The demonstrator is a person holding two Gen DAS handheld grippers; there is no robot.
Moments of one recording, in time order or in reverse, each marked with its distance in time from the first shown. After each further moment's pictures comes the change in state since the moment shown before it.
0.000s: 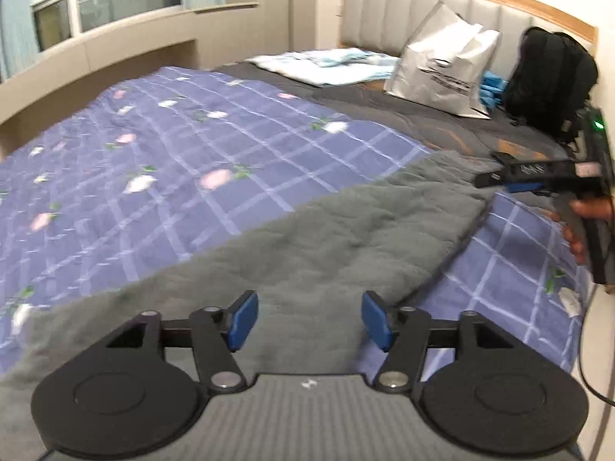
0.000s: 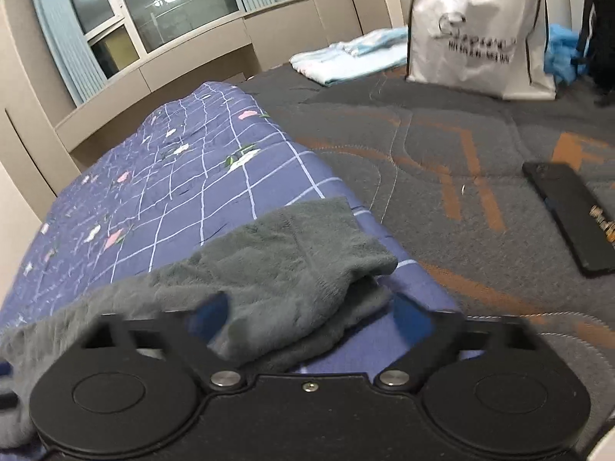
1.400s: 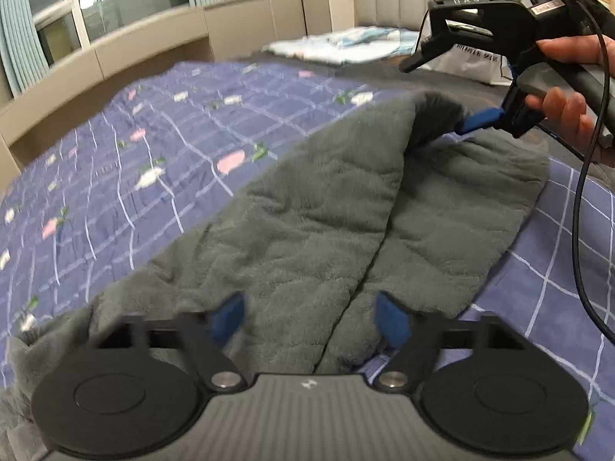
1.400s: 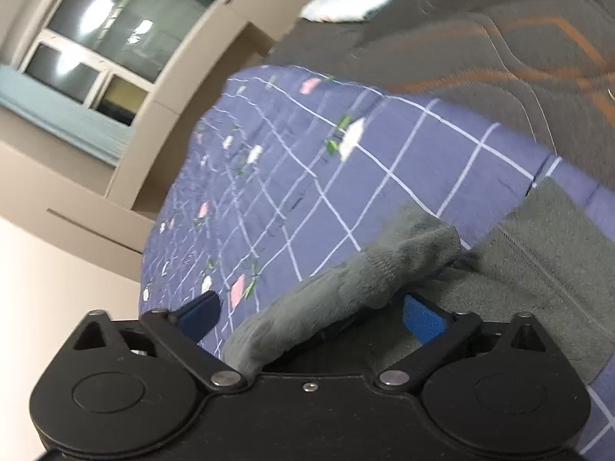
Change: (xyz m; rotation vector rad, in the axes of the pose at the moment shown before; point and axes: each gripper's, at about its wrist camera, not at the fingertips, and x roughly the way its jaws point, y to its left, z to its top) left arm 0.074 -0.015 -0.005 0.047 0.044 0.086; right arm 0.082 0.057 0.079 0.484 0.217 0.297
